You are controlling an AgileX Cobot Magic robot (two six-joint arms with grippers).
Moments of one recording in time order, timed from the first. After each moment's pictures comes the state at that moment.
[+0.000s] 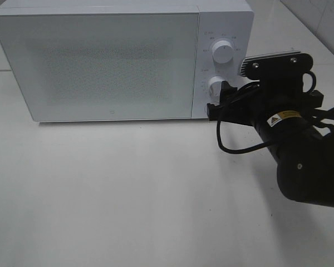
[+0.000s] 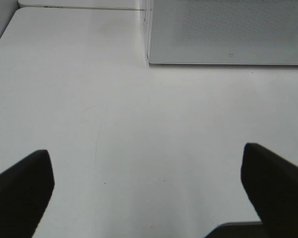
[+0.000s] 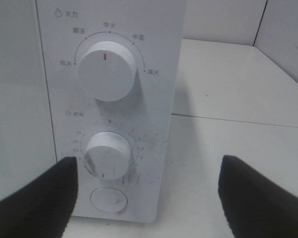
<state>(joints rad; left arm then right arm) 0.01 0.00 -0.52 -0.08 1.08 0.05 0.66 1.80 -0.51 0.71 -1.20 -0.37</state>
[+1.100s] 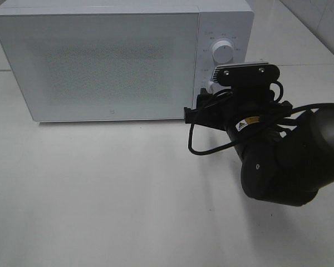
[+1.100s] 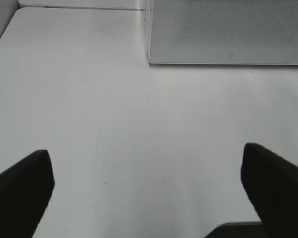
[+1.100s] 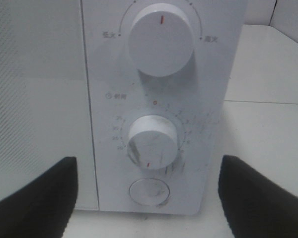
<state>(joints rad) 0.01 0.00 -0.52 -0.08 1.08 0.05 0.73 1.94 -0.63 0.79 -1.21 -0.31</state>
